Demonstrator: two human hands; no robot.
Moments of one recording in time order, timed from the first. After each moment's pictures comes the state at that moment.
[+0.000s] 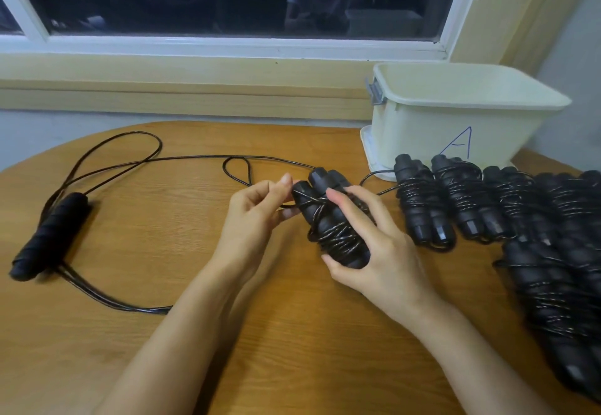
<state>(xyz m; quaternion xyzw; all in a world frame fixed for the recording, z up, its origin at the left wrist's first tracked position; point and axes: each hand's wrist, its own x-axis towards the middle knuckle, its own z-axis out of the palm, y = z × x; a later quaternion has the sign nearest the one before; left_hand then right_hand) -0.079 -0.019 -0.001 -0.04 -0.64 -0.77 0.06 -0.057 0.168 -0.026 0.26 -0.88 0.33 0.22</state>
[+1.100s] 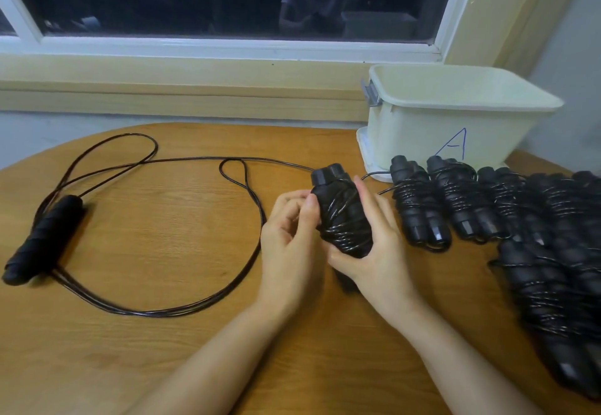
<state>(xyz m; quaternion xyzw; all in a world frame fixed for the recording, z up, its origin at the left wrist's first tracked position) -0.059 0.028 -0.023 -0.04 -0.67 -0.72 0.18 -0.064 0.156 -0.036 0.15 -0.84 0.47 0.23</state>
